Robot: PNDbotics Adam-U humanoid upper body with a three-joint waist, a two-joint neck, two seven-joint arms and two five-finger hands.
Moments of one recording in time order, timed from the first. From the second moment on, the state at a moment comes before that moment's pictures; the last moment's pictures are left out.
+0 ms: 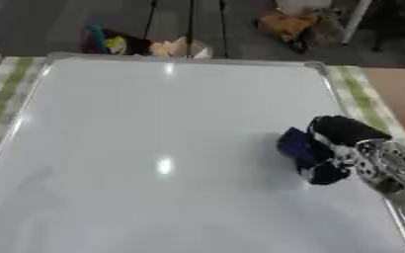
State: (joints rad) left arm -0.45 0.16 -0.08 -1.98 -0.17 -0.31 0.12; right arm -0.51 -0.91 0.26 -1.82 0.92 0.55 0.67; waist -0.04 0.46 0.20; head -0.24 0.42
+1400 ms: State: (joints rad) left arm -0.45 0.16 -0.08 -1.98 -0.17 -0.31 0.11; right arm -0.52 -0.92 0.23 -1.78 1.03 0.56 0.65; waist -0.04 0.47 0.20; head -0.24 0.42
